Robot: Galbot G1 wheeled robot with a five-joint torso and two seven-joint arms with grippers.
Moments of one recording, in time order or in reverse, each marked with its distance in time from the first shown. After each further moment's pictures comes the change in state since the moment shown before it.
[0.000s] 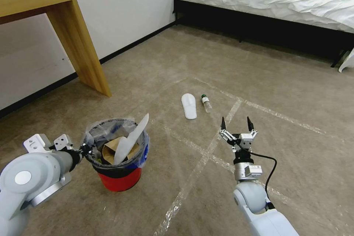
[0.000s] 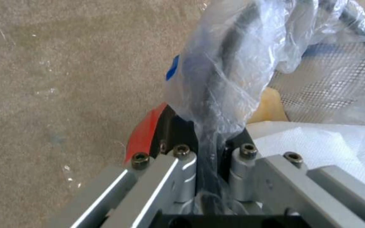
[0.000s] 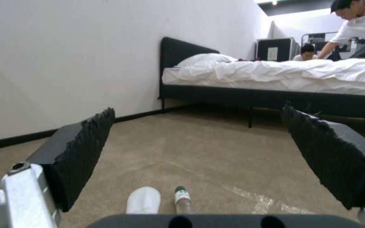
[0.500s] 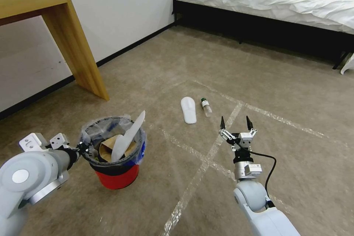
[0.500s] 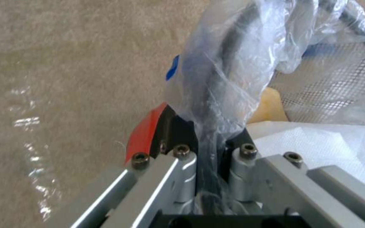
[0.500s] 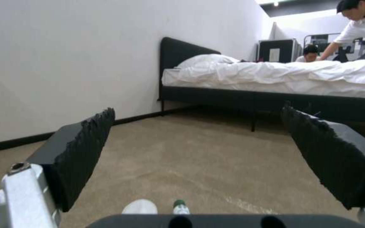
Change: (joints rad) left arm -0.002 0.003 -0.016 0.008 0.000 -0.012 -0.012; right arm 0.014 -0.006 -0.003 -0.005 0.004 0.000 -0.004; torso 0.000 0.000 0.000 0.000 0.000
